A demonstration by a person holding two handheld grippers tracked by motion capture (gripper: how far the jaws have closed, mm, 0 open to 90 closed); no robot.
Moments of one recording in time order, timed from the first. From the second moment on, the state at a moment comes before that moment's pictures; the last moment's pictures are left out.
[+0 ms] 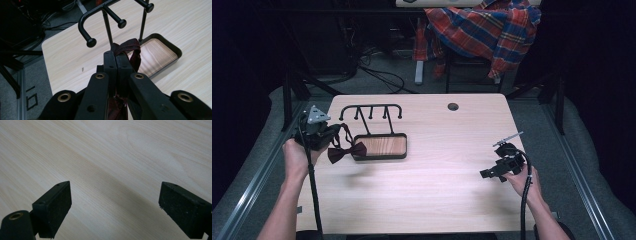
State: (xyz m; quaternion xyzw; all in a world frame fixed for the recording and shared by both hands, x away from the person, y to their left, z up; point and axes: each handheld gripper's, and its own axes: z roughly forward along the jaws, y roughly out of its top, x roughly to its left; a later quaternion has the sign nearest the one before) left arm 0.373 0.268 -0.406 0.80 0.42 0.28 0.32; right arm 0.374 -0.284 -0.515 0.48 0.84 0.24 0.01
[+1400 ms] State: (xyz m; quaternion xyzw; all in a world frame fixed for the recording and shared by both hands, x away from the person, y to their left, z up) left arm 0.416 0.275 -0.392 0.80 0.43 0.29 0.29; right arm 0.375 -0.284 -0.516 0.47 0.85 0.23 0.01
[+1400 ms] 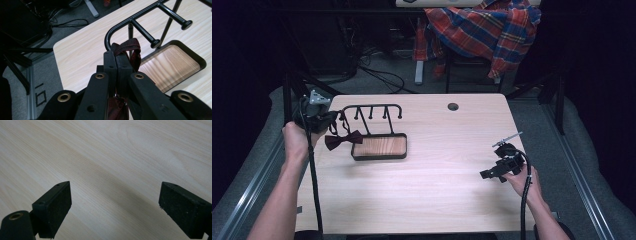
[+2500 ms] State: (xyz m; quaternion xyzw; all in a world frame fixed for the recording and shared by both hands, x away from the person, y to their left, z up) left arm 0.438 0.281 -0.418 0.81 0.45 0.28 0.25; right arm 0.374 -0.282 -0.517 0.48 0.84 0.23 0.01
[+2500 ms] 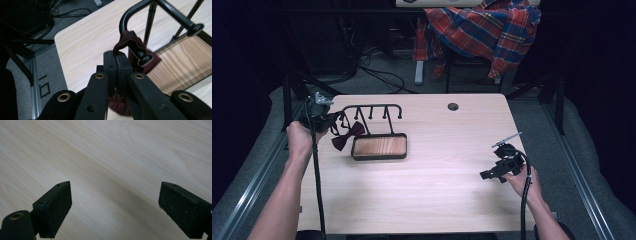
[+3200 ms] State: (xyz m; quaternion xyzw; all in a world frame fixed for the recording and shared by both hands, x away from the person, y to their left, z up) left arm 0.435 0.284 -0.421 0.82 0.45 0.28 0.23; right arm 0.373 -0.281 -0.518 0.48 0.84 0.24 0.01
